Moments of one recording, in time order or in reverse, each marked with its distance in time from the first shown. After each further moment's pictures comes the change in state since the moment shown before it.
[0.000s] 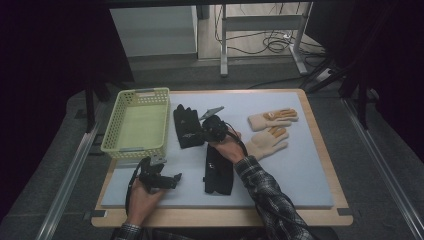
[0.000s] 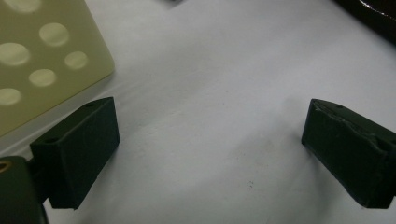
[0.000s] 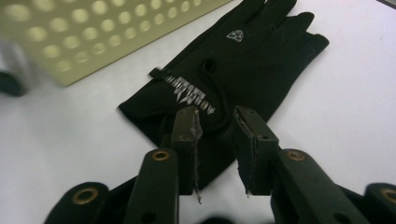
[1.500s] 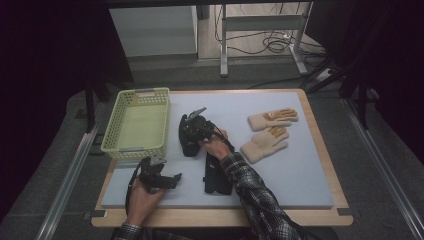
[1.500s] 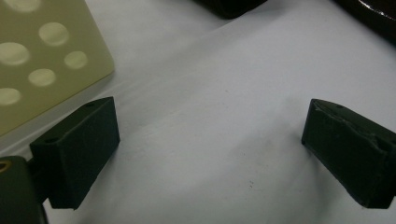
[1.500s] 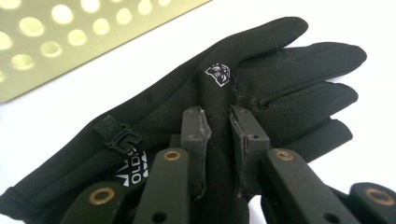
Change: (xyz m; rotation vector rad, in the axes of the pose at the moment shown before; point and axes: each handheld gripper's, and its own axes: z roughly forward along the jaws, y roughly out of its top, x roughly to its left) left arm 0.000 0.000 0.000 0.001 -0.002 -0.001; right arm 0.010 0.013 0.049 0.073 -0.042 -0.034
